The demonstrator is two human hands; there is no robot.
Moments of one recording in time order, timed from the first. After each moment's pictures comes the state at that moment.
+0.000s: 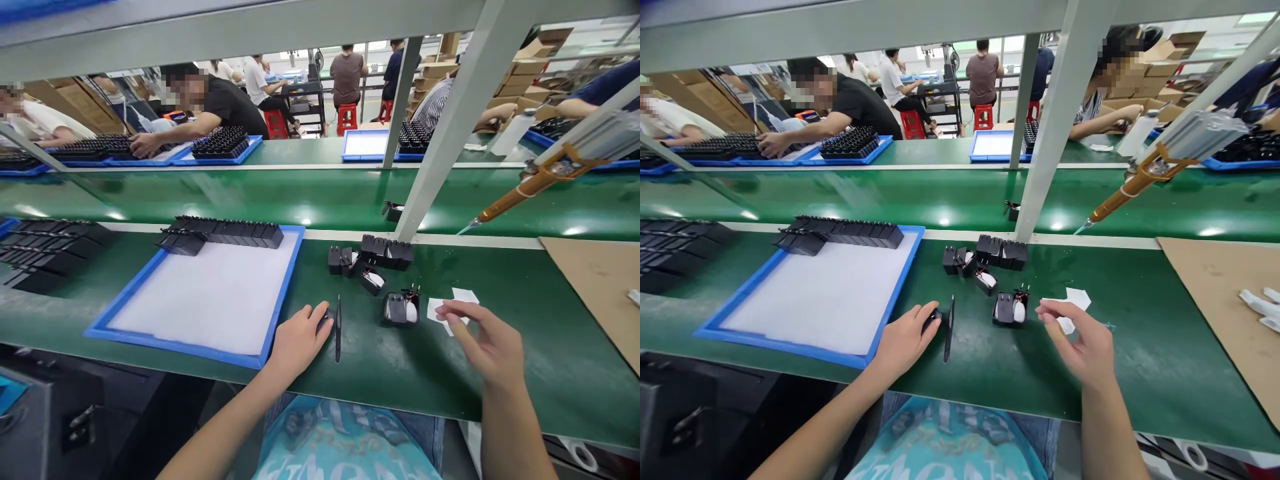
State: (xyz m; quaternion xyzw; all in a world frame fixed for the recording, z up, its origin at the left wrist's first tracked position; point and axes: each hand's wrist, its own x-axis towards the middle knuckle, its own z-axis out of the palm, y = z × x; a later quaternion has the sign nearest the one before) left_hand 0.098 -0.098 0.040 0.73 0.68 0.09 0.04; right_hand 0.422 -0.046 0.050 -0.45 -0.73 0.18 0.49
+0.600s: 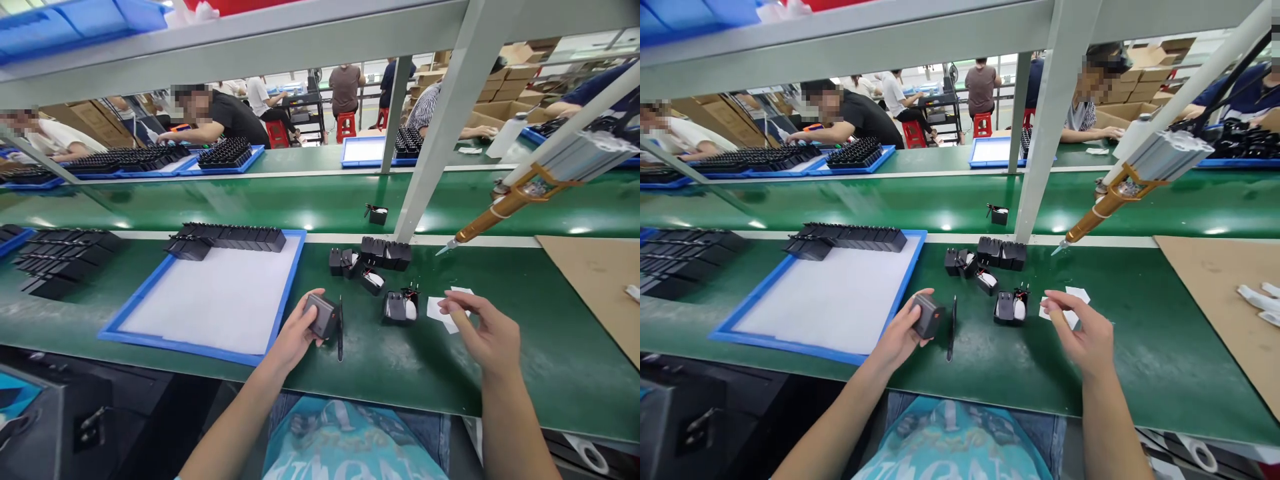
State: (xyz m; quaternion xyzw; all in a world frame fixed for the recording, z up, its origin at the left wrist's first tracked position) left_hand 0.092 -0.093 0.043 0.38 0.51 0.48 0.60; right_hand 0.424 -0.038 0.045 -0.49 -0.70 0.13 0.50
